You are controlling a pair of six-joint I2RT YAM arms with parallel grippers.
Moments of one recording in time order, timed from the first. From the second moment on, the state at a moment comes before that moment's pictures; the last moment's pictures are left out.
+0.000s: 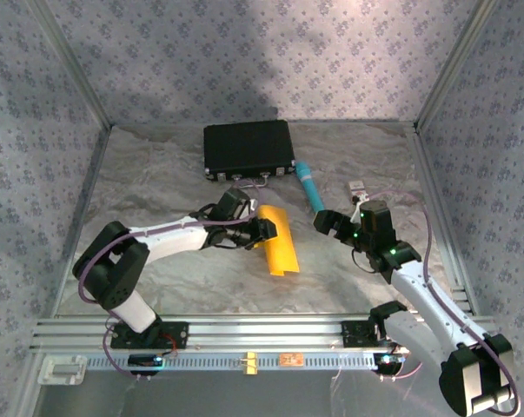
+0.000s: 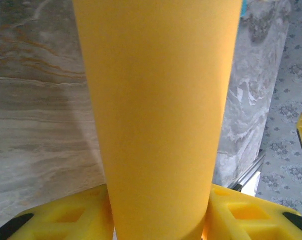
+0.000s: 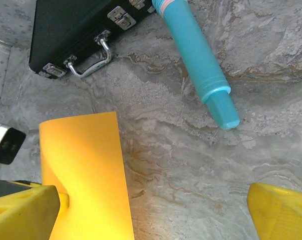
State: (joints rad) left arm -0.75 1.61 0.86 -0.07 0.46 -1.03; right arm 0.32 0.87 0.53 -0.30 -0.22 0.65
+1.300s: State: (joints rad) left arm -0.77 1.76 0.99 -0.30 0.32 -0.81; right arm 0.37 1.12 0.60 -0.27 -0.34 0.61
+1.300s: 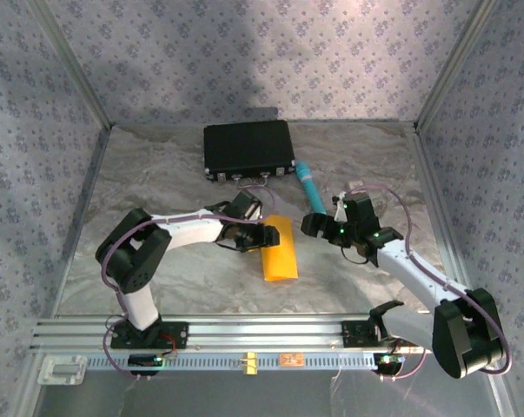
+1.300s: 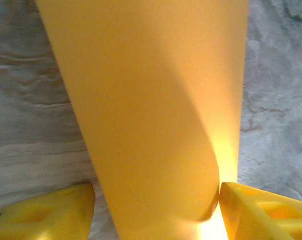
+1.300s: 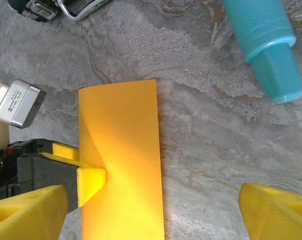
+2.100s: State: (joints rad) left arm -0.77 1.77 1.04 -0.46 0.22 -0.66; right arm 0.41 1.36 0.62 -0.21 -0.49 0.63
